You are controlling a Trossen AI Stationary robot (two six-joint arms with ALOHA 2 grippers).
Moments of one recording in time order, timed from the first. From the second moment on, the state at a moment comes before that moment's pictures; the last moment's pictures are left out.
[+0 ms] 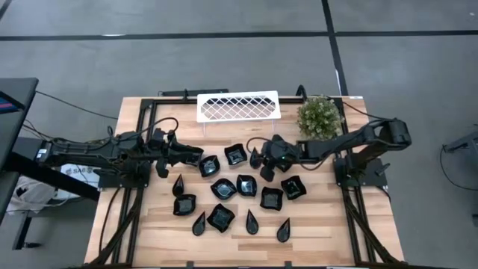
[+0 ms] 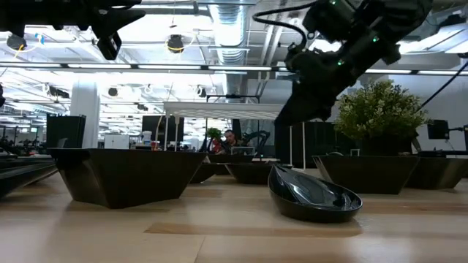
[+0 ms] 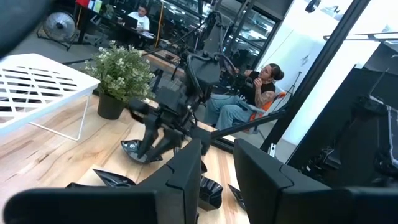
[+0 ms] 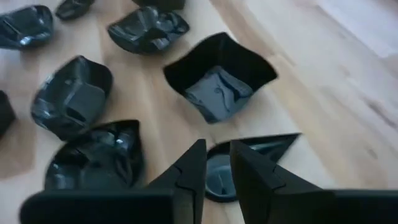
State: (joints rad) left arm -0.03 0.64 0.31 0.22 -0.03 -0.40; right arm -0.01 1.46 0.68 0.13 0.21 0.32
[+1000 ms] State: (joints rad) left arm -0.03 0.64 0.31 0.22 -0.03 -0.40; right arm -0.07 1.59 0.68 0.10 0.21 0.43
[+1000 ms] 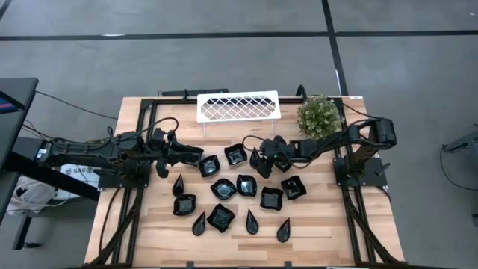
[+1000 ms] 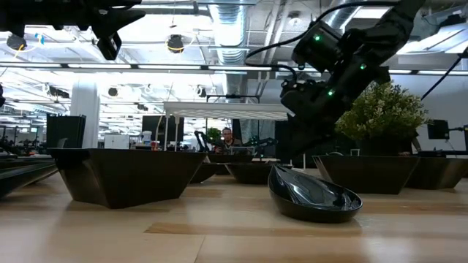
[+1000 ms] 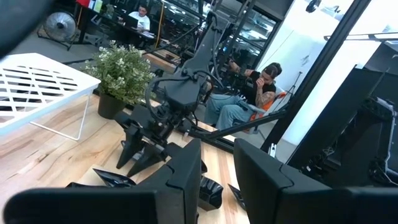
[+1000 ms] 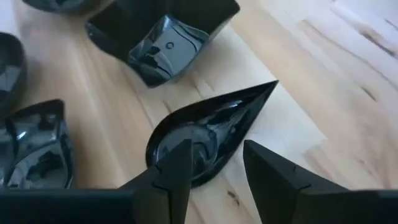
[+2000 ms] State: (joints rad) left arm -0.03 0.64 0.31 0.23 -0.03 -0.40; right arm -0.09 1.66 0.71 0.11 0.18 0.41
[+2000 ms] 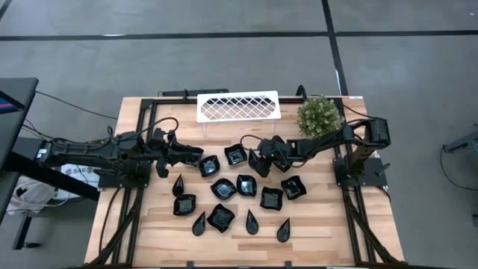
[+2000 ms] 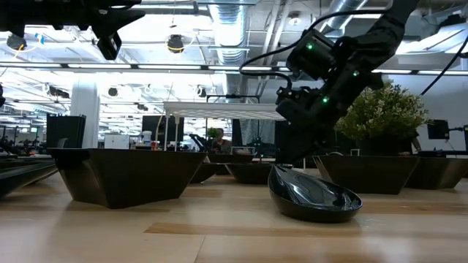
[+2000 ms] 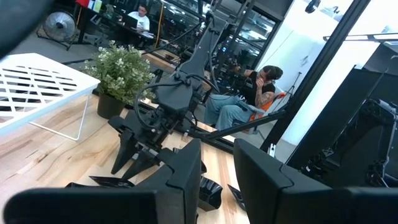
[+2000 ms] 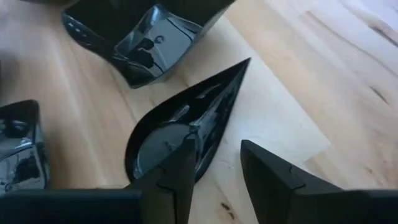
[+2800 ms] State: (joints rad) left arm -0.03 0.64 0.31 0.23 -0.03 -0.40; right arm -0.07 1.66 0.71 0.10 0.18 0.41
